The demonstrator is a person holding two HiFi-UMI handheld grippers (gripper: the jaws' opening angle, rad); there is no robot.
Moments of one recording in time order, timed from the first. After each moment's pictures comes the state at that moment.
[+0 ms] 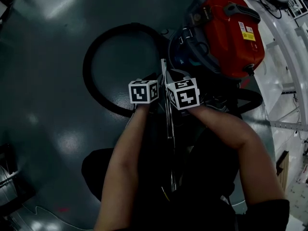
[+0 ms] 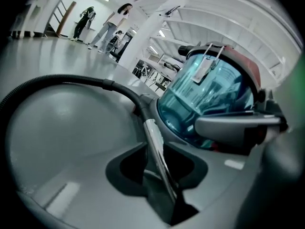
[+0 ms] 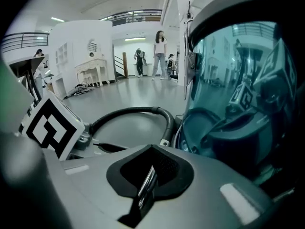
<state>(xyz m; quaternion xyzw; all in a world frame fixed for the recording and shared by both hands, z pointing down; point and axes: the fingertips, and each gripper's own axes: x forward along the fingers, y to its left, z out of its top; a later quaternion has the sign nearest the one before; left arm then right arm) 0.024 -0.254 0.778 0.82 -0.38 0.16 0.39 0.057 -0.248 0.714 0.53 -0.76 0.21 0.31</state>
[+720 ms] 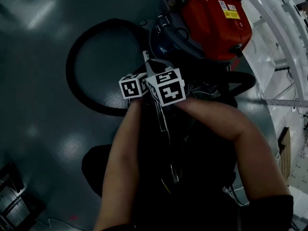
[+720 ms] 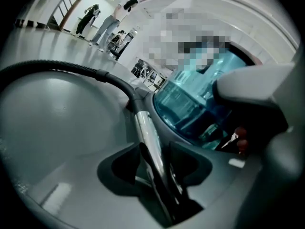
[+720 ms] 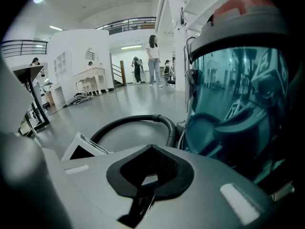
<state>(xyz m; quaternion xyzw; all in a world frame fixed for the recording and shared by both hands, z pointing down) 0.058 -0.260 0.801 0.82 -0.38 0.14 0.40 0.045 -0.250 0.694 0.54 -0.76 0.22 0.27</state>
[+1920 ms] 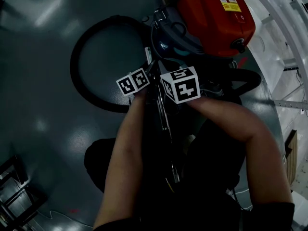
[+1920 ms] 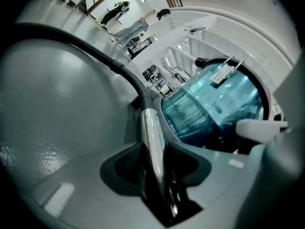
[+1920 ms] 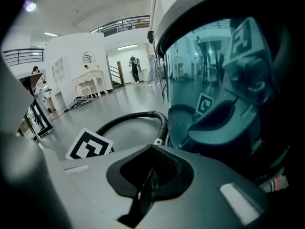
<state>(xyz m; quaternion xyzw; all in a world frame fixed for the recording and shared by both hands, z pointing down) 0.065 -0.264 0.810 0.78 -0.38 0.03 0.49 0.089 -0.229 0.699 0.54 -0.76 0.25 0.26</state>
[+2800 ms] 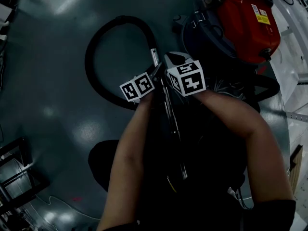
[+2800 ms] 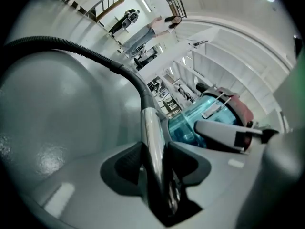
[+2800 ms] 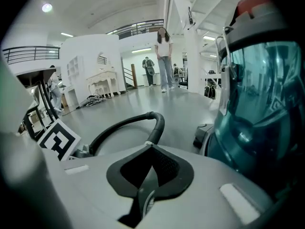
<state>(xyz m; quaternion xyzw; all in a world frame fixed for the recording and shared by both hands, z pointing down) -0.041 -0.248 0.774 0.77 -0.41 -0.01 0.49 -0.005 -0.258 0.699 0.48 -0.81 0.20 0.26</state>
